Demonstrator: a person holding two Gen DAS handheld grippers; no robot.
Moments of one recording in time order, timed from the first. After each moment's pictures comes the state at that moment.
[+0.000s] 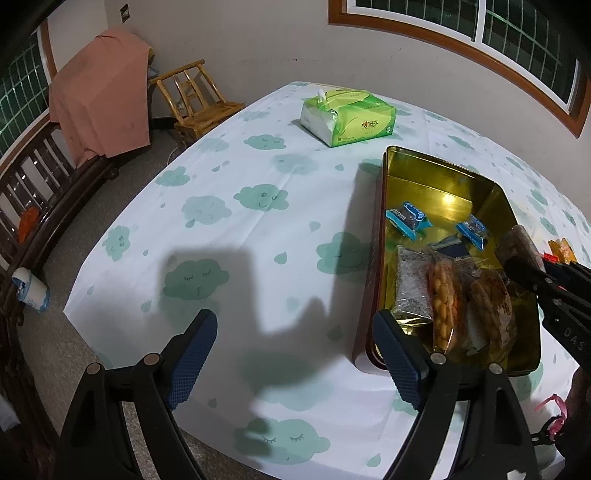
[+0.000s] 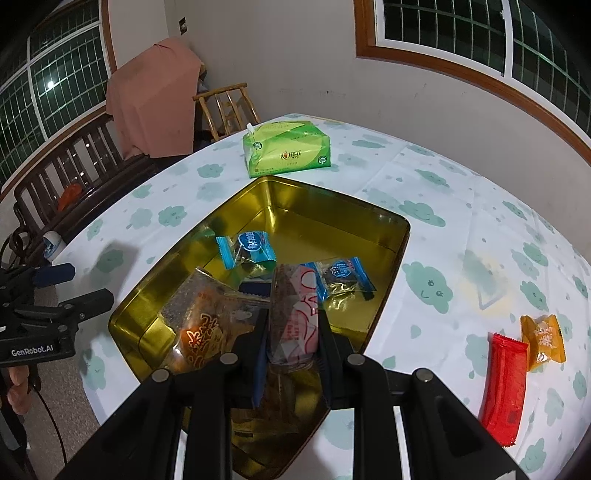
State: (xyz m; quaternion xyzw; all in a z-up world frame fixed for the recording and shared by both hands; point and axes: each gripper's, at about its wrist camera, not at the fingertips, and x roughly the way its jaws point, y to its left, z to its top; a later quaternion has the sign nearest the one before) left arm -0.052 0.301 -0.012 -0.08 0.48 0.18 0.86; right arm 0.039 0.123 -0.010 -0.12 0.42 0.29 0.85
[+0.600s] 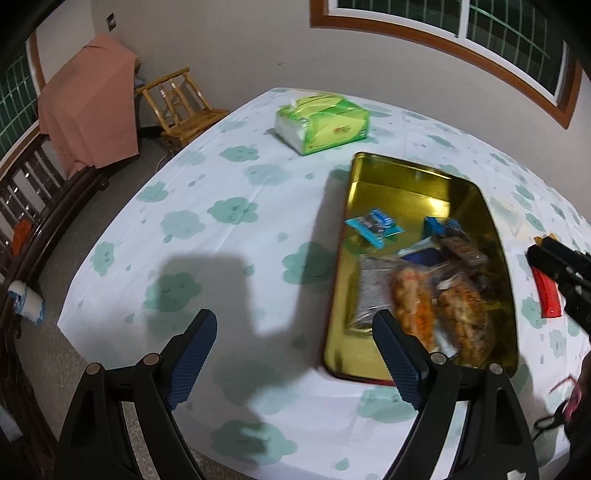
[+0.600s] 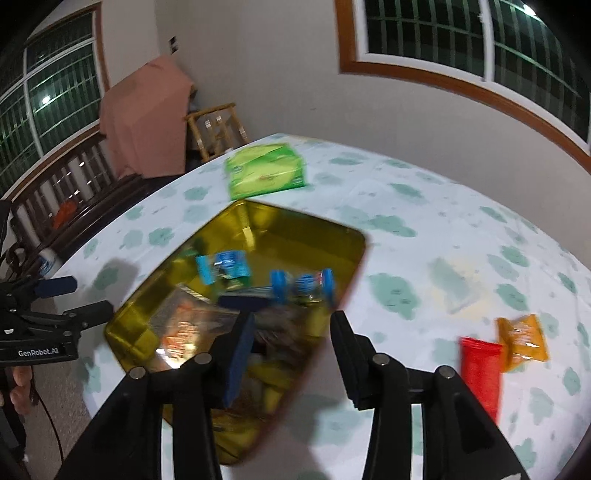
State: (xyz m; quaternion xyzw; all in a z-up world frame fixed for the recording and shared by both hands) left arm -0.038 0.268 0.000 -0.06 0.47 0.15 0.87; right arm 0.045 0.068 0.012 -0.09 0.39 0.25 0.88
